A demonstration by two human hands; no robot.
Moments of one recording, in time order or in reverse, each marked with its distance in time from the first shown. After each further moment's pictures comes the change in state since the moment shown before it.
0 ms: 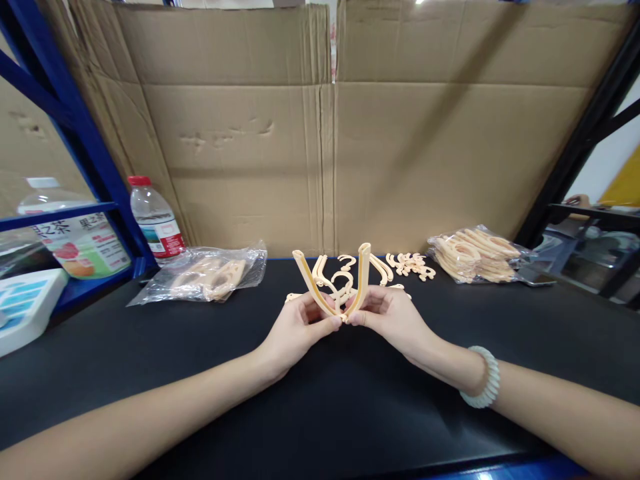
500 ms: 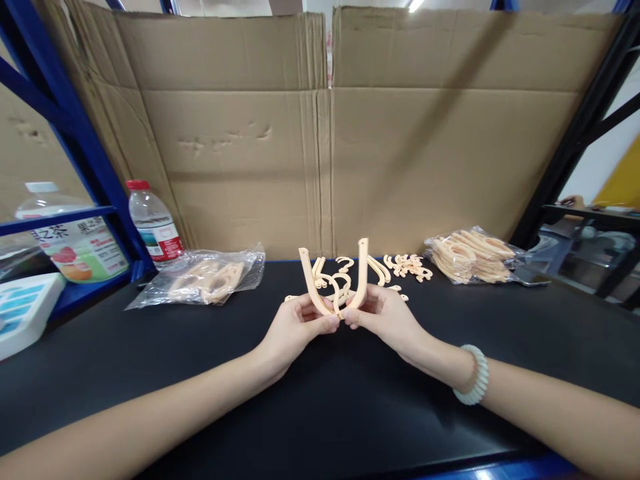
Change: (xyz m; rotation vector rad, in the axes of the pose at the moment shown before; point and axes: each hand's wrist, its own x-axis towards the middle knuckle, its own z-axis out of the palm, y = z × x) left_hand 0.001 0.003 0.000 -0.014 0.054 -0.054; right_hand 0.003 0.002 0.000 -0.026 0.001 0.017
